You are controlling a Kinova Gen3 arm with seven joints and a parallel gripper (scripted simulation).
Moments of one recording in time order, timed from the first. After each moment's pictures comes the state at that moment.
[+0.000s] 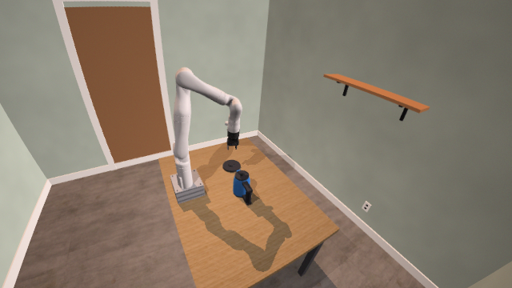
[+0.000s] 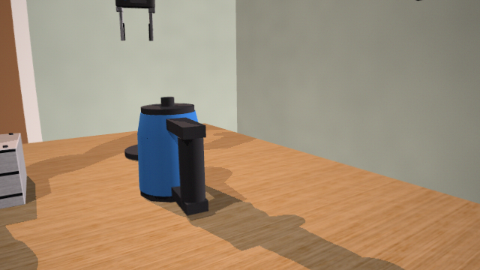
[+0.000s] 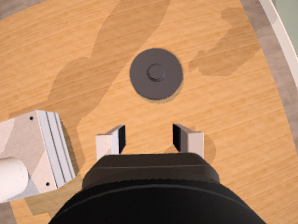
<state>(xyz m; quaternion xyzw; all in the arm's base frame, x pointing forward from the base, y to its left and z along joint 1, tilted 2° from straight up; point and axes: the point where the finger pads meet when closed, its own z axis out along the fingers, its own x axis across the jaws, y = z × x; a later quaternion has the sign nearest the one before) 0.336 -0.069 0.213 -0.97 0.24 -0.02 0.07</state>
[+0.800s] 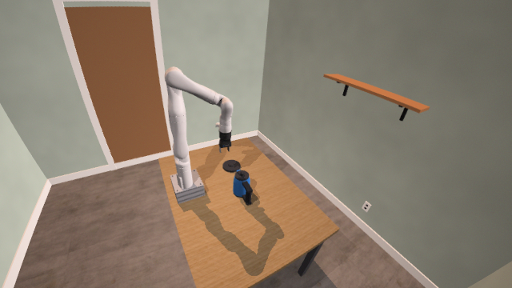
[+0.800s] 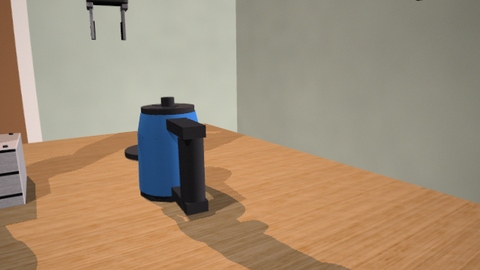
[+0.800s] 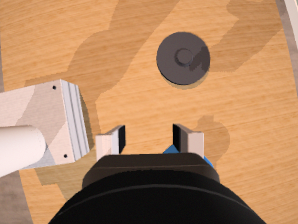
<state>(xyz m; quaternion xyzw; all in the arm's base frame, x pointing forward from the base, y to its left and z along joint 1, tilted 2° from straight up) 0.276 -0.062 0.211 -0.98 0.18 -0.01 0.03</state>
